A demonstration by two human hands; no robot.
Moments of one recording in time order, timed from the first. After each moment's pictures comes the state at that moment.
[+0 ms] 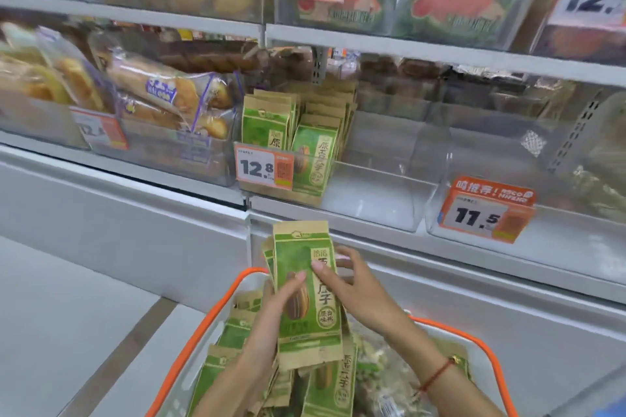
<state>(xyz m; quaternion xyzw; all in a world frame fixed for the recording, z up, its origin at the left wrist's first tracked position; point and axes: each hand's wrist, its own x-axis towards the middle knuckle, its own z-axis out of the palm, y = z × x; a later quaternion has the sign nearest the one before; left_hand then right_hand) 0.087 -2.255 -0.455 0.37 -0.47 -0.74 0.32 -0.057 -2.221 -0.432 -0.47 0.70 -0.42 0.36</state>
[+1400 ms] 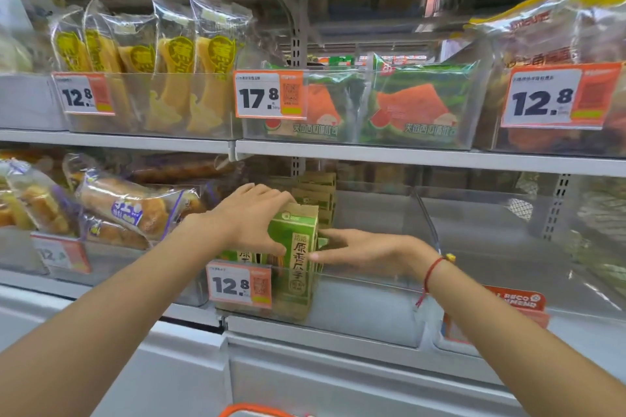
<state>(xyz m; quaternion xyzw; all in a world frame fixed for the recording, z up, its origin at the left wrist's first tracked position) 0.025 -2.442 -0.239 0.25 -0.95 0.13 0.08 -0.163 -2.346 -0.280 -0.59 0.66 -0.24 0.40</state>
